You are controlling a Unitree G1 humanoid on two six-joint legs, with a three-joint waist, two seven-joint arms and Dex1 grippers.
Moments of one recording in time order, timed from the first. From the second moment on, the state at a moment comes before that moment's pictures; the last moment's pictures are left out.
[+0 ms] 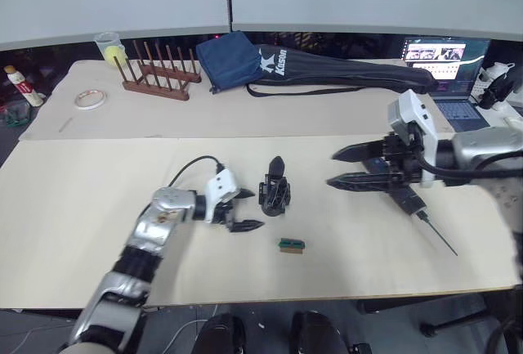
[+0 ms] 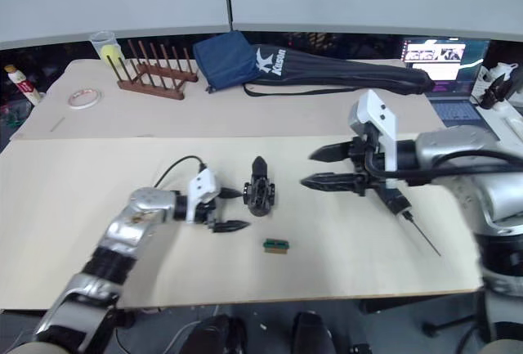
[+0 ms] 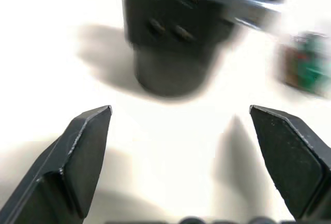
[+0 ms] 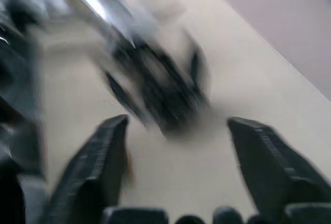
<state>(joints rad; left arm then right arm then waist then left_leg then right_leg) -0.41 0.61 -0.14 0.06 -0.25 0.38 -1.21 -0.72 -1.14 0.08 -0.20 0.57 0.97 1.10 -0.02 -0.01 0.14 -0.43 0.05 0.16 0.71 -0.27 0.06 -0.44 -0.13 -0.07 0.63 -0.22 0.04</state>
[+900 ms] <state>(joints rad) -0.58 0.86 0.06 -0.52 -0.78 0.78 -1.17 -0.92 -1.02 0.52 0.62 -0.09 0.55 1.41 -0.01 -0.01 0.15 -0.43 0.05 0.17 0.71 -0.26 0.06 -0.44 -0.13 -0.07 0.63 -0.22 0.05</state>
